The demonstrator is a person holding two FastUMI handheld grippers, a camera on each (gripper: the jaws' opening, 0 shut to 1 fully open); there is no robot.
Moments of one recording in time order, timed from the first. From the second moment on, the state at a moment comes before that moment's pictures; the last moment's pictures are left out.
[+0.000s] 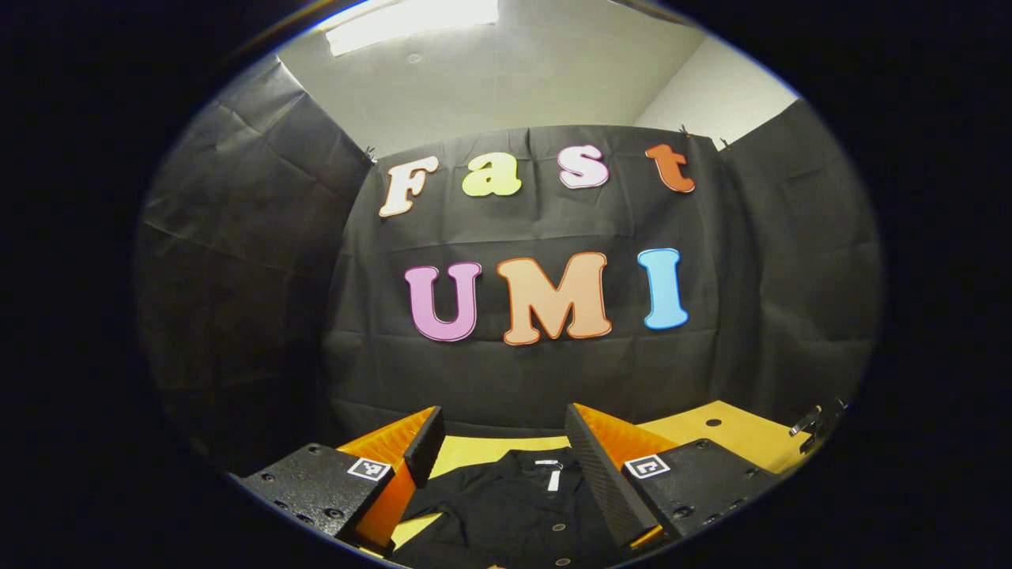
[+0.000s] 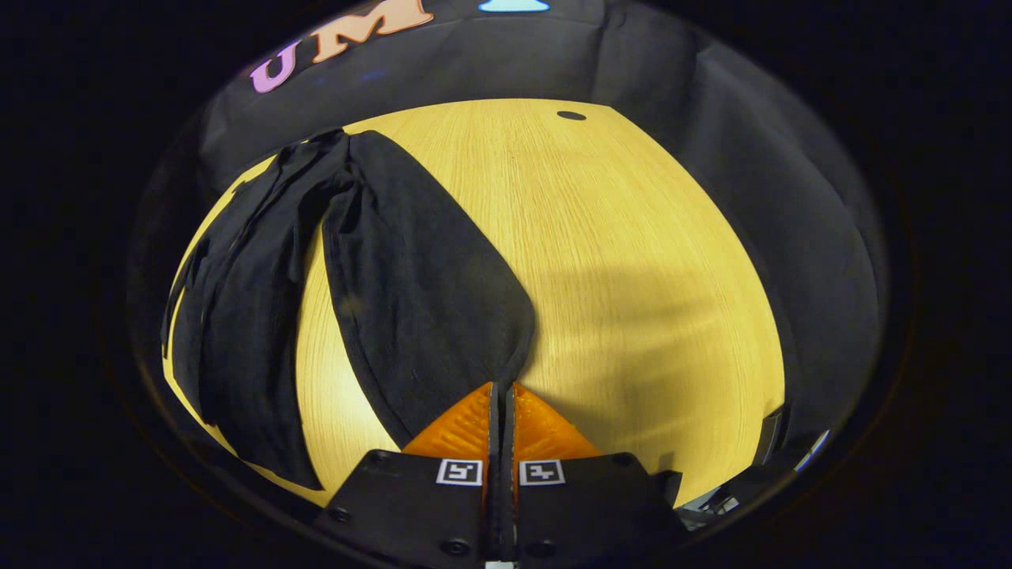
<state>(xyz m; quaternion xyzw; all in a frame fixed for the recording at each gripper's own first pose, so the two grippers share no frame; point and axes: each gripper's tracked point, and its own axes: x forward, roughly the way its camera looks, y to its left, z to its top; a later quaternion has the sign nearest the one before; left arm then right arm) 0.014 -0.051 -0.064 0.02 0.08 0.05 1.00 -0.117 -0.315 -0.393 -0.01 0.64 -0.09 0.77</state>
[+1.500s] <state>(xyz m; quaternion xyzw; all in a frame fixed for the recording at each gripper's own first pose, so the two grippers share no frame) -0.038 0.173 -0.082 0.01 0.10 0.16 0.98 0.131 -0.049 -0.178 -0.04 0.28 0.02 0.96</state>
